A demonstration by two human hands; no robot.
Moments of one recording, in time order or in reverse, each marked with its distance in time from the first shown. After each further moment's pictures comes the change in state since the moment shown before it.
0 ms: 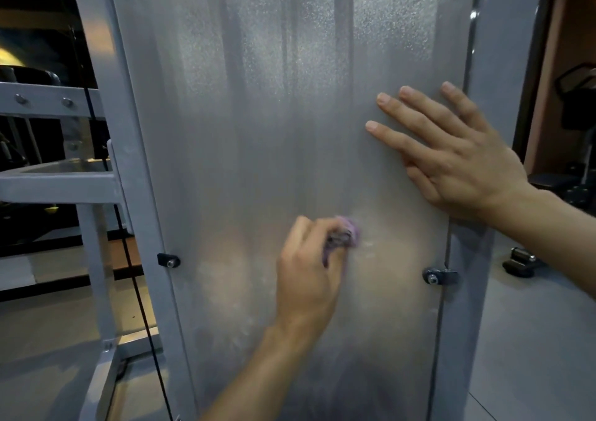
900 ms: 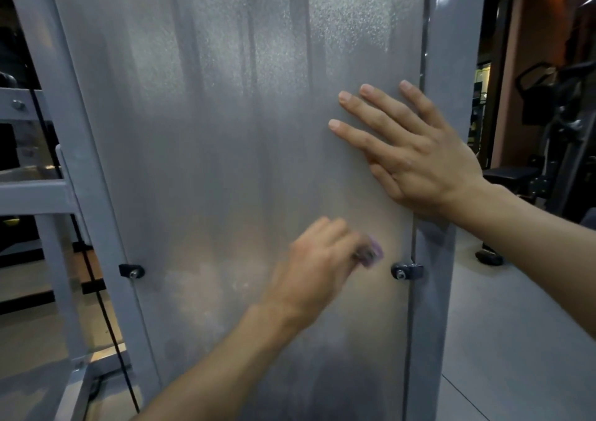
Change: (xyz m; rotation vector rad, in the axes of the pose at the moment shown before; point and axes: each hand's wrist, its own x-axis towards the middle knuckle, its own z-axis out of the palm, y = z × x) left_hand 0.019 0.011 0.025 0.136 -0.288 0.519; right_hand 0.000 -0.002 -0.003 -0.038 -0.008 0.018
